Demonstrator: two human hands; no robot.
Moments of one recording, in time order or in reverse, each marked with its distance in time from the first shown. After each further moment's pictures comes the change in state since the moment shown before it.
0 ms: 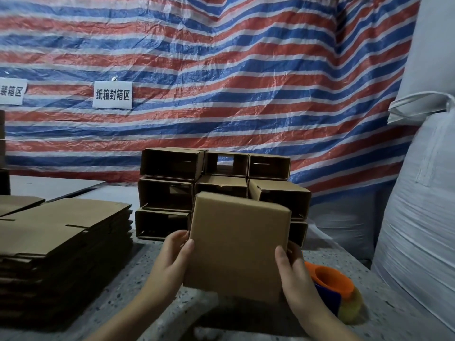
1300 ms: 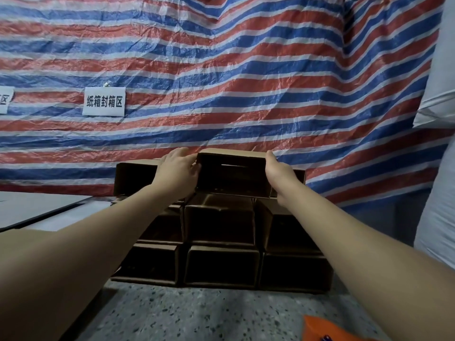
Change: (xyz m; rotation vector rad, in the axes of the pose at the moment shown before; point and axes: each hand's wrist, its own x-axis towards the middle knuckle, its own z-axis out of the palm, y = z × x) left_hand 0.275 0.094 0.008 1.170 0.165 0.457; right_hand 0.283 -0.122 0.042 -0.202 0.230 0.100
